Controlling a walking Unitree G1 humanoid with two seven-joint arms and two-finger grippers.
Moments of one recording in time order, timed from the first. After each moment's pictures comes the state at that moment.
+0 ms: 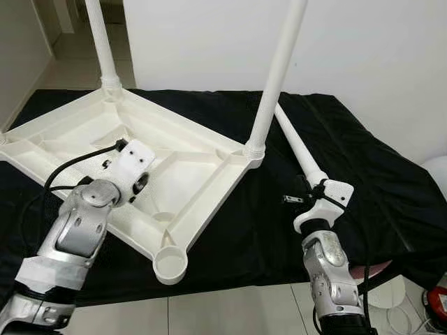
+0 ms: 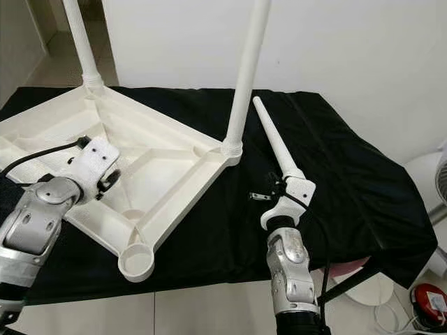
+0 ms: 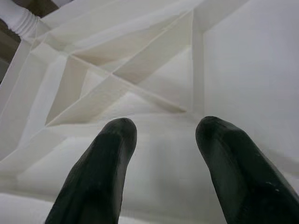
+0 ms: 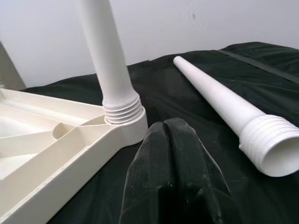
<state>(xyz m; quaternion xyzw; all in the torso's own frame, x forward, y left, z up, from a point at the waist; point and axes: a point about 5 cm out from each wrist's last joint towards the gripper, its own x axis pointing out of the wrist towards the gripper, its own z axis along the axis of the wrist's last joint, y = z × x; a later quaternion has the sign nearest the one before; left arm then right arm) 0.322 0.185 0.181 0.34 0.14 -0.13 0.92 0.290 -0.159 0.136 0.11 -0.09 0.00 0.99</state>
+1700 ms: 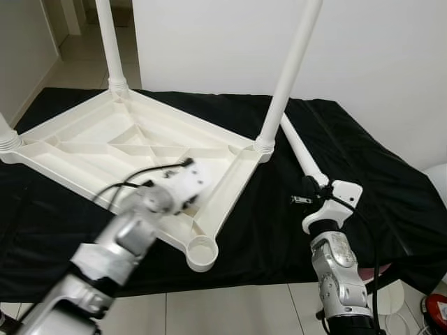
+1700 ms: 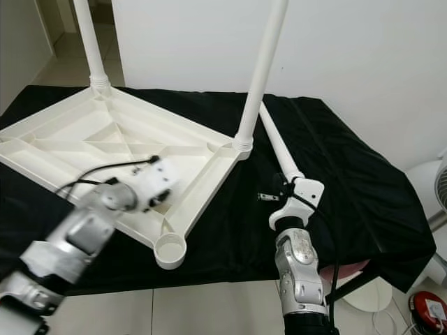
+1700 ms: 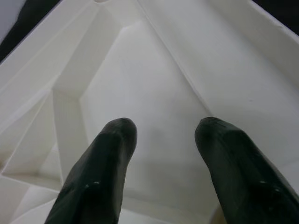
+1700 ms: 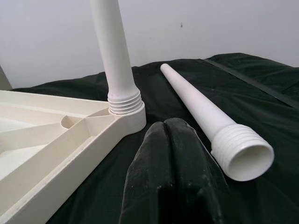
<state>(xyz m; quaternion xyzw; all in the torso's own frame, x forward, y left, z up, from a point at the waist) 0.326 0.081 0.158 0.40 0.12 -0.32 0.85 0.286 -0.176 0.137 0.10 -0.09 -0.02 0.99</state>
